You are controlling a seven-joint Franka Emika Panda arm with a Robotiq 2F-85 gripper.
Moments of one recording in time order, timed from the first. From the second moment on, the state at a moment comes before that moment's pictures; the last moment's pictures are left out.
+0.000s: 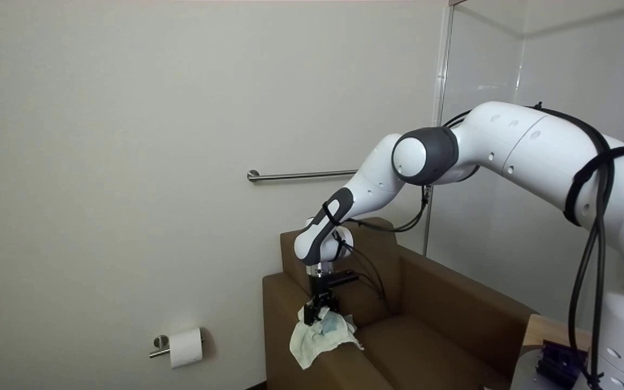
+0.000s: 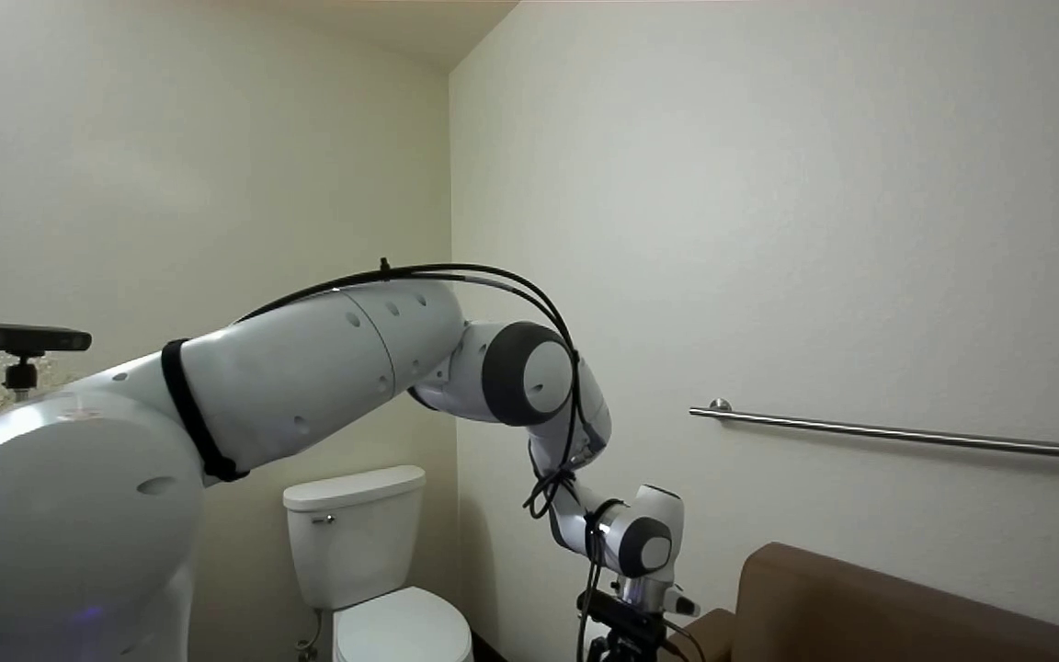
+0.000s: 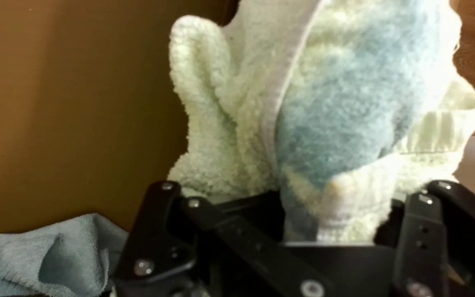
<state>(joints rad) -0.21 1.15 0.07 -1.39 0.07 2.28 -0.10</state>
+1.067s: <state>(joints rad) -0.10 1.41 -0.06 -0.87 0.06 2.23 -0.01</state>
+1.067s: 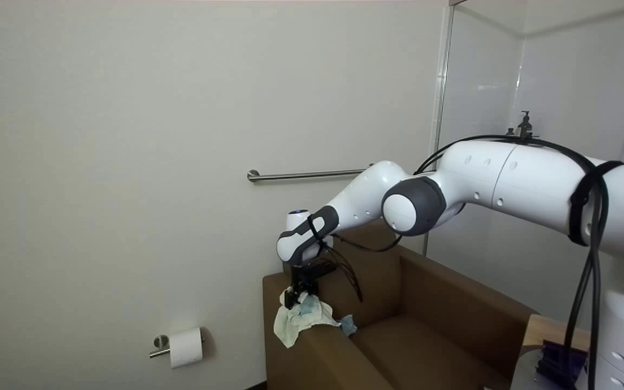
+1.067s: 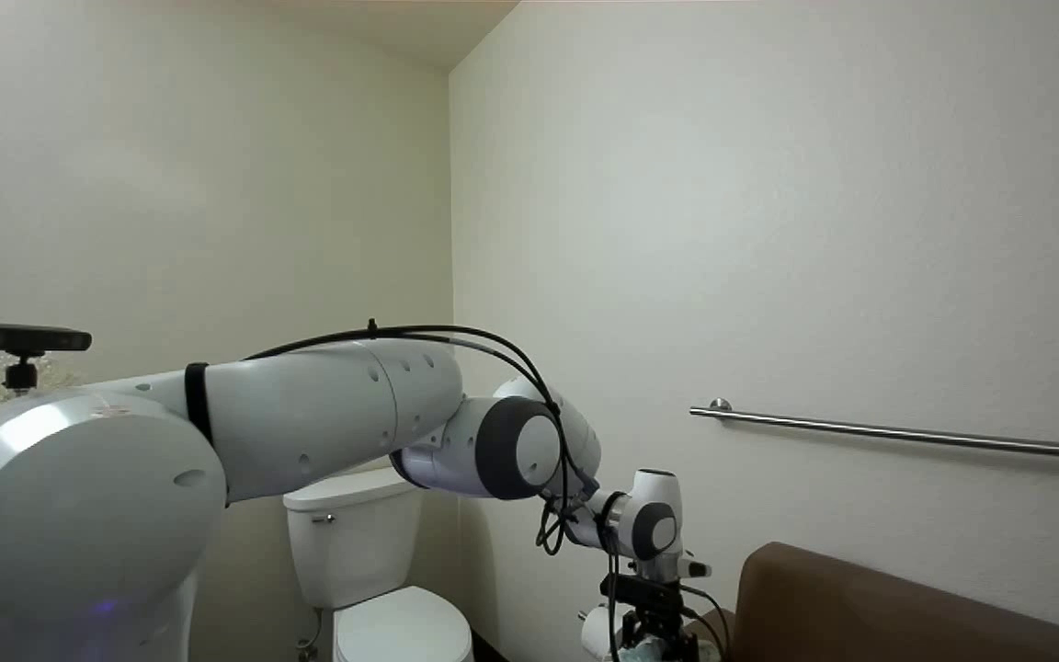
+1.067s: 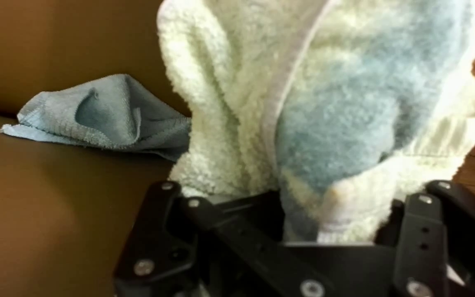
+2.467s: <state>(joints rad) -0.11 1.26 -0.05 -1.15 0.07 2.15 -0.03</state>
